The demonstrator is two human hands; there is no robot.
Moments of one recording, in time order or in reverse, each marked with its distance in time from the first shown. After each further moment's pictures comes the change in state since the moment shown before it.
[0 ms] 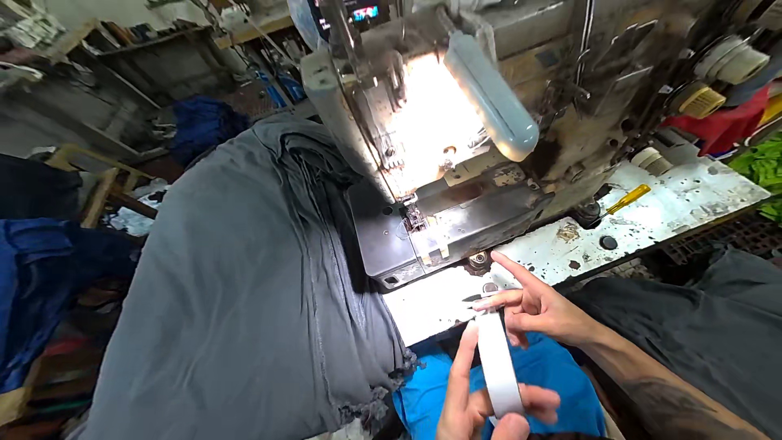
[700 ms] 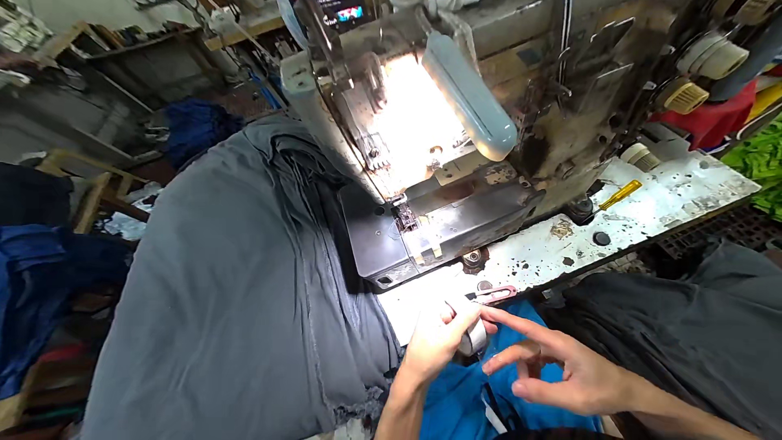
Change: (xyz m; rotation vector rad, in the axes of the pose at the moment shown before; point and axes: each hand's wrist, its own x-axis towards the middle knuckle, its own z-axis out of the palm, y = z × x) left_hand 0.078 -0.022 -0.046 0.093 0.133 -0.411; right_hand -0.049 -0.001 0.029 -0.264 -0.127 -0.208
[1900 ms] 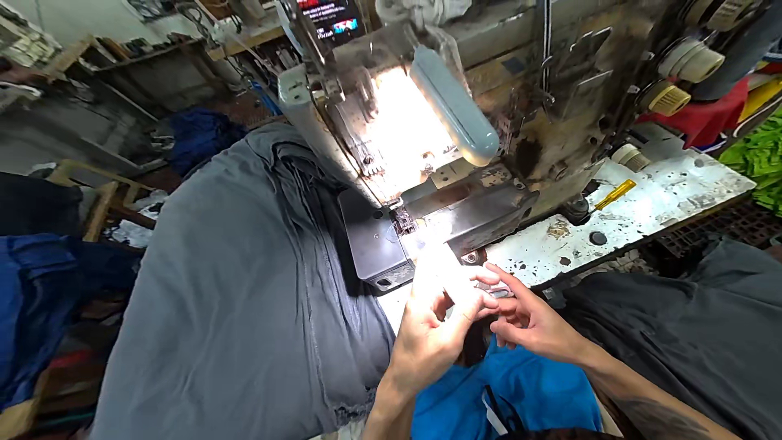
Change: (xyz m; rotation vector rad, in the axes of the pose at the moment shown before) left_hand -0.002 0.041 0.009 0.171 -0.078 0.502; right_hand 0.029 0.024 -0.012 0.009 0.269 0.186
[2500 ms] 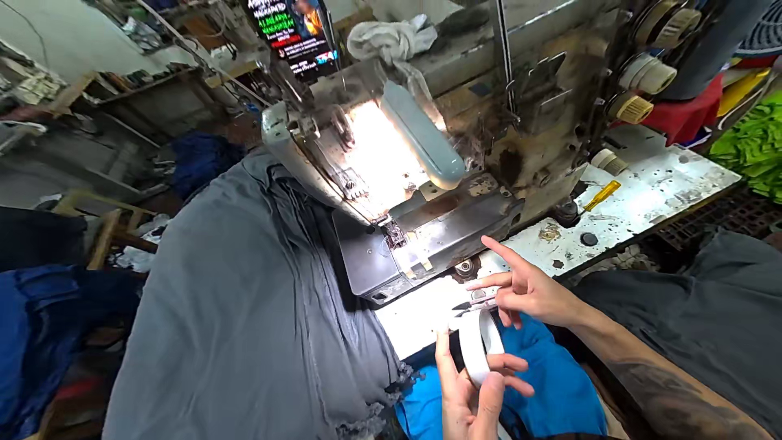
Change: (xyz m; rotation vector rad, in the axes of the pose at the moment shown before) left_hand -0.080 -0.033 0.057 -0.248 0.123 -0.081; right_hand 0.029 -0.031 -0.033 0.118 -0.035 0.086
